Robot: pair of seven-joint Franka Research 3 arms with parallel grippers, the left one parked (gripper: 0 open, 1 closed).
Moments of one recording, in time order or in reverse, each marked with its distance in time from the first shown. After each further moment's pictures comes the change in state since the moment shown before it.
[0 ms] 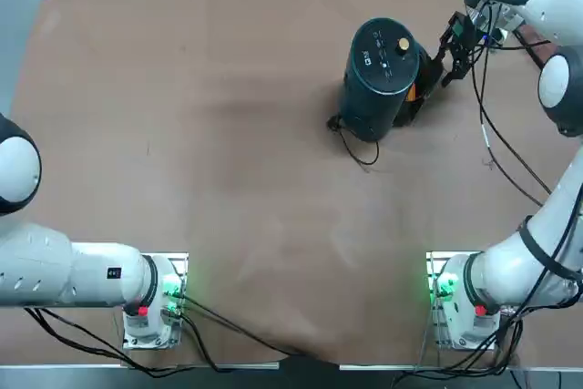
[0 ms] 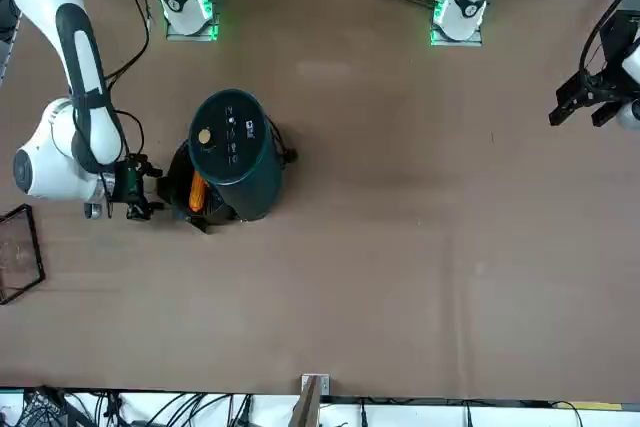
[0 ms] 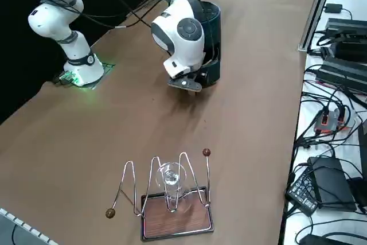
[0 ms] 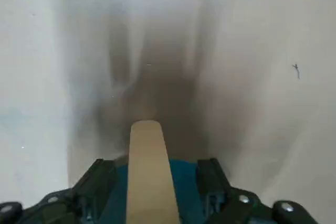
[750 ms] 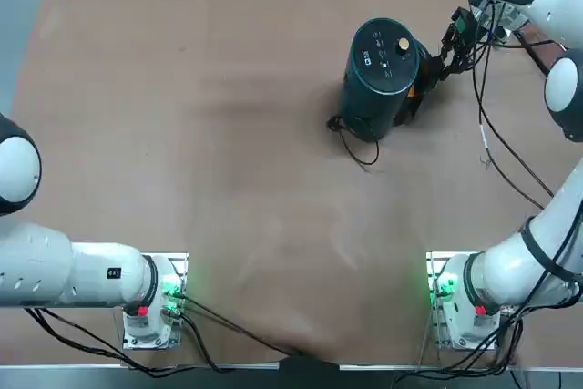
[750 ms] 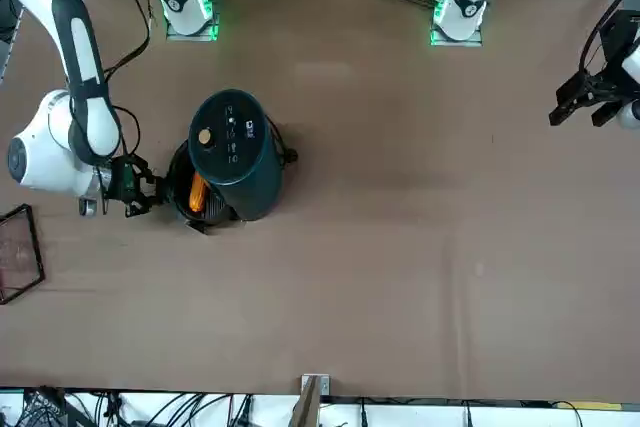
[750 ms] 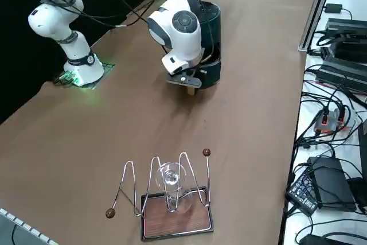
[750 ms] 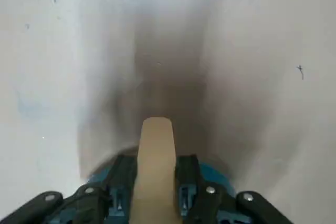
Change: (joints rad) arm 0.007 -0.058 0.000 -0.051 0.000 0.059 -0.008
